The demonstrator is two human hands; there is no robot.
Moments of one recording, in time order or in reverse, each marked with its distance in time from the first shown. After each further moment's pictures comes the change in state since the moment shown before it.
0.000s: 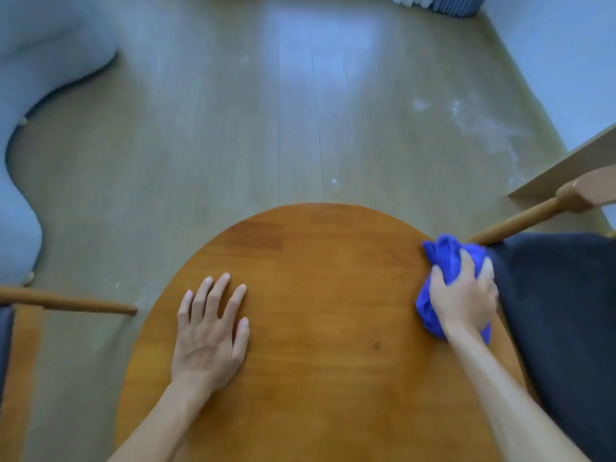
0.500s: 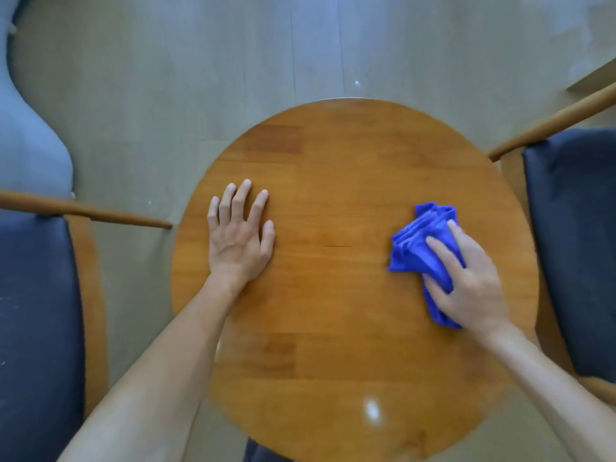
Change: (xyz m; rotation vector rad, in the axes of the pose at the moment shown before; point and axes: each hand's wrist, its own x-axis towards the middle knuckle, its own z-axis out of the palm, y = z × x) left_hand 0.000 0.005 -0.007 0.016 -0.099 -0.016; right_hand -0.100 0.080 -0.033 -0.017 -0.220 -0.884
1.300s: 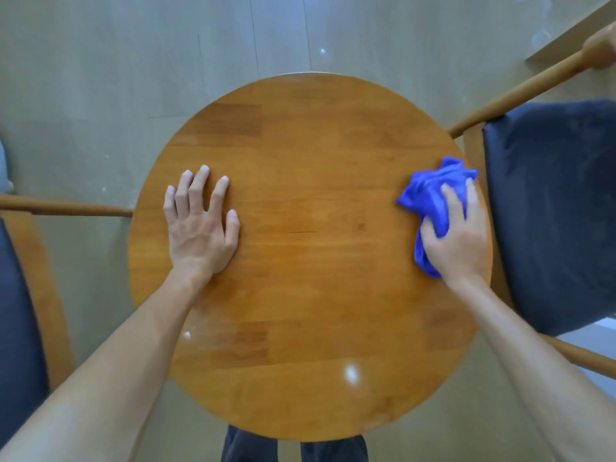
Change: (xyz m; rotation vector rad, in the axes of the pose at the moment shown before) left_hand 0.004 0.000 0.001 -0.043 0.056 -0.009; right_hand 0.028 0.027 -0.009 -0.032 0.077 0.448
